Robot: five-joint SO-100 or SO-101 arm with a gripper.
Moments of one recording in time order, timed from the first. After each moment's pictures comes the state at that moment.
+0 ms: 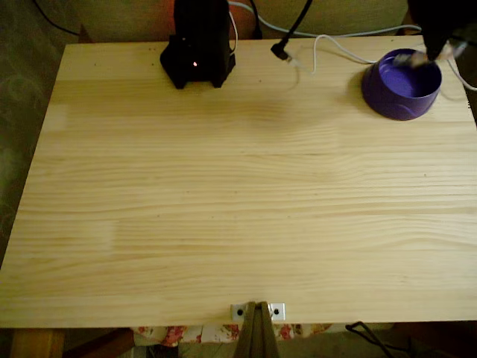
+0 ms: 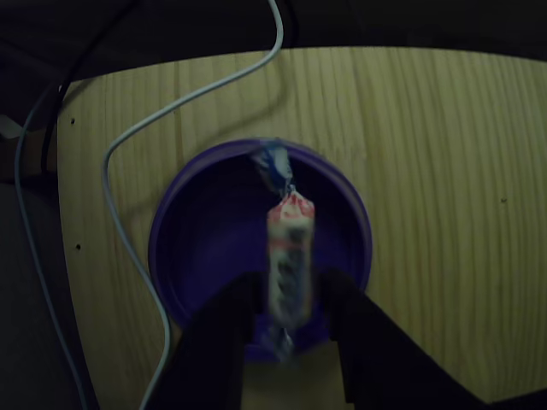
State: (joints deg) arm -82.1 75.1 74.4 63.6 -11.4
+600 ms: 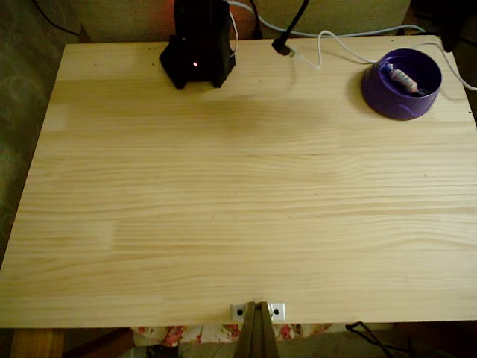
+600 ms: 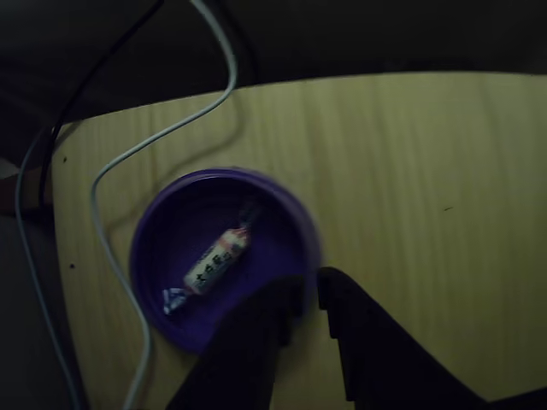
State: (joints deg) arm -78.2 83.8 74.5 64.9 -14.4
